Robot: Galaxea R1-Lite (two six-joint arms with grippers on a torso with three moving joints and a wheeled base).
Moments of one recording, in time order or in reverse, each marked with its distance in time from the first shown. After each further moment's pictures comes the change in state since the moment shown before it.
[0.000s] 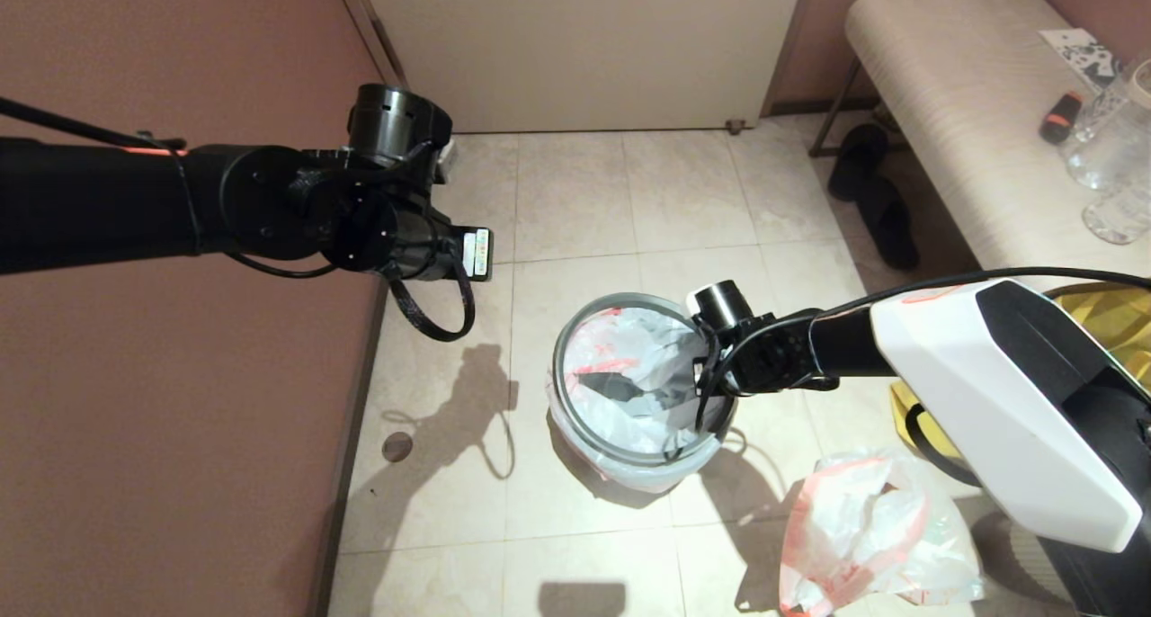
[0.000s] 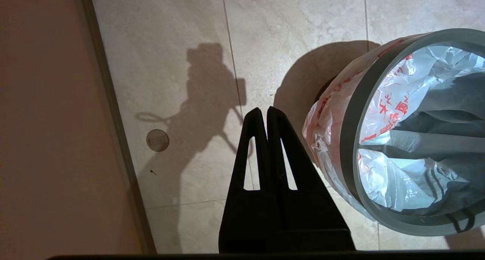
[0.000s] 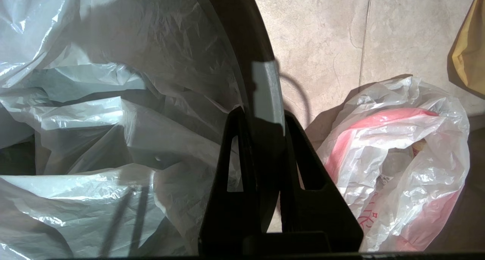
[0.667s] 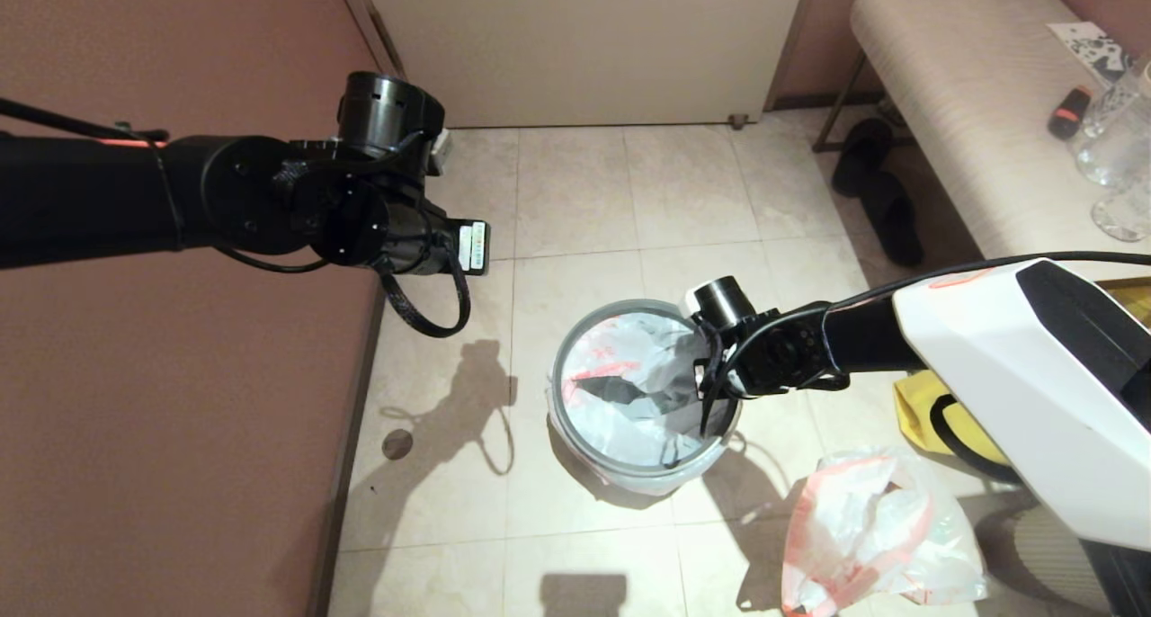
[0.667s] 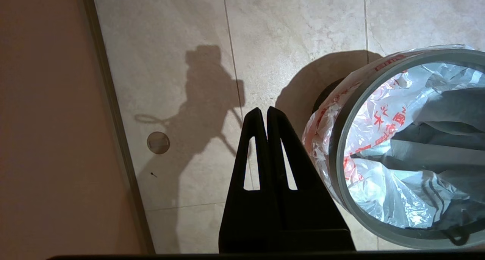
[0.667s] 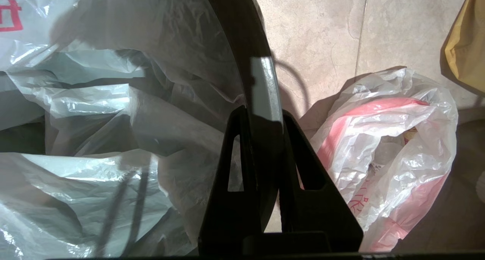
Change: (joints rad) left arm 0.002 -0.019 0.002 0.000 0.000 0.000; right arm 0.034 -0.129 0.095 0.021 -0.035 0.002
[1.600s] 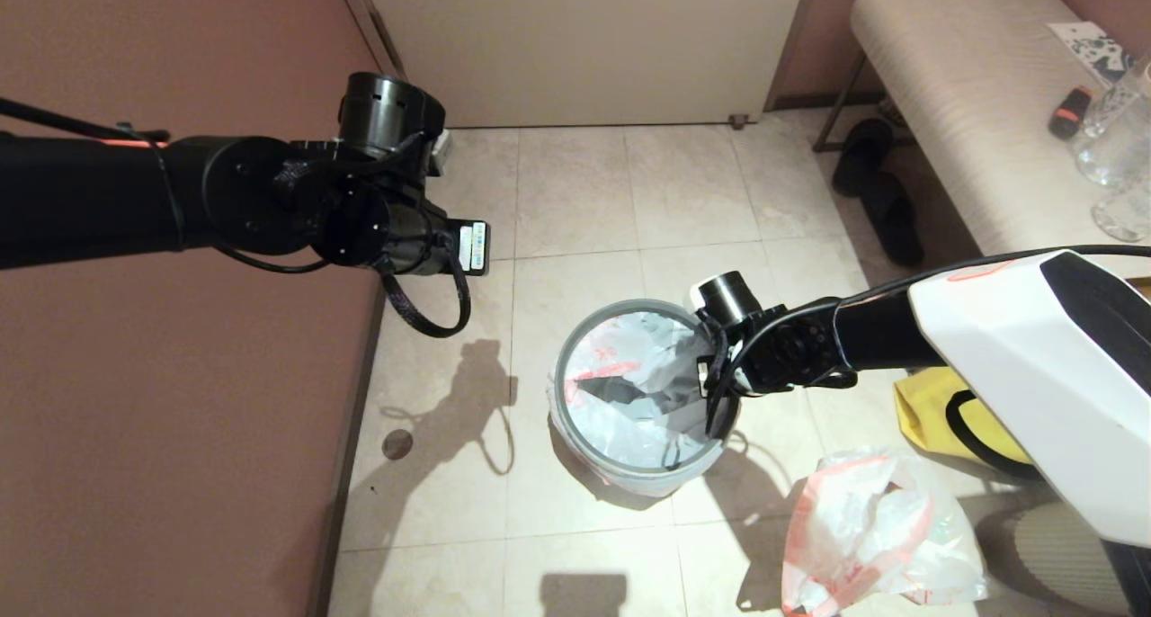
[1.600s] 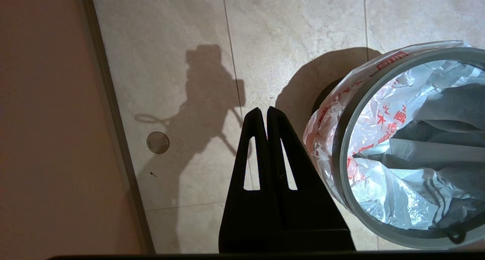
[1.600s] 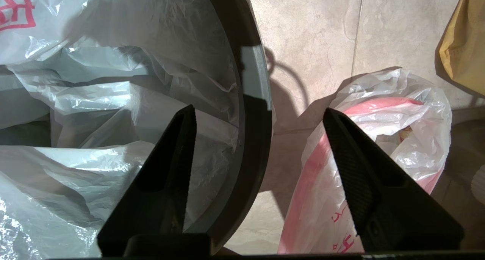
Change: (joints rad) left arm -0.003 0.001 0.000 0.000 0.001 0.000; right arm 0.002 -0.035 0.032 -0.008 -0.002 0.000
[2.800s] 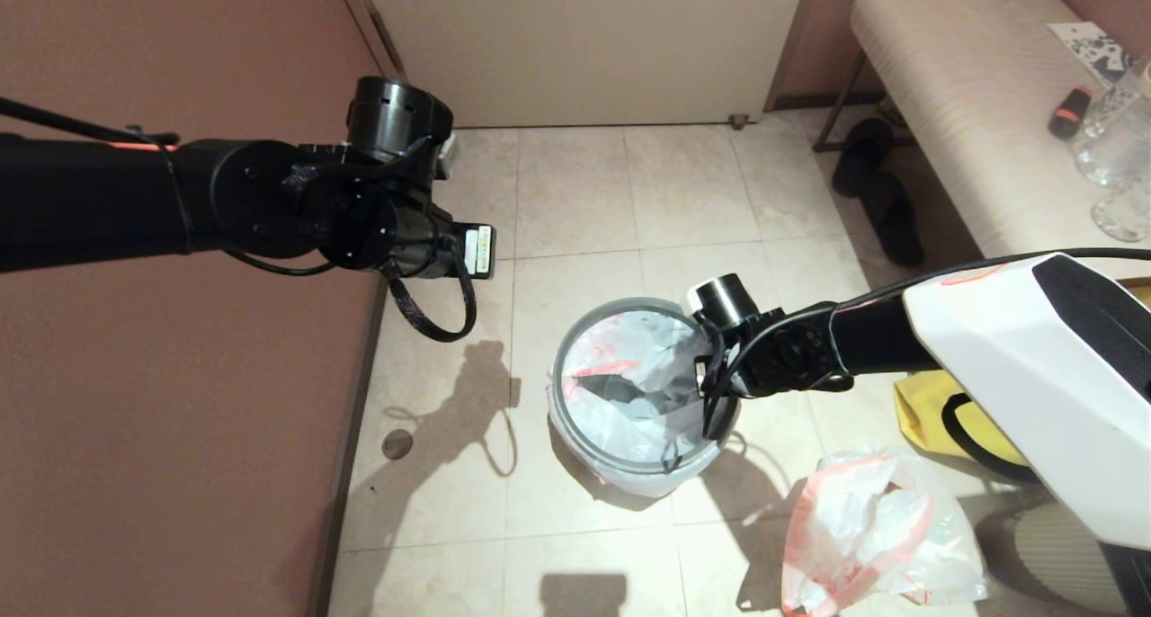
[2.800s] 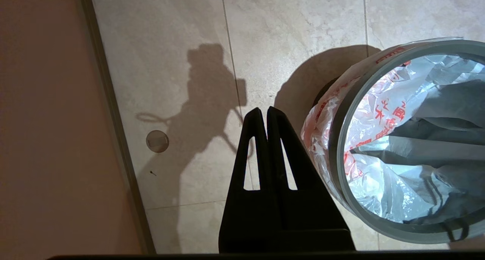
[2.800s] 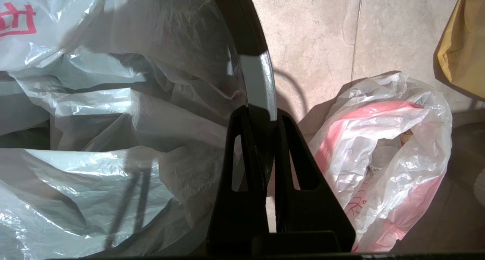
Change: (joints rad) left arm -0.013 0.004 0.003 0.000 0.011 -0.001; right arm 0.007 0.004 0.014 -0.035 -0.022 0.001
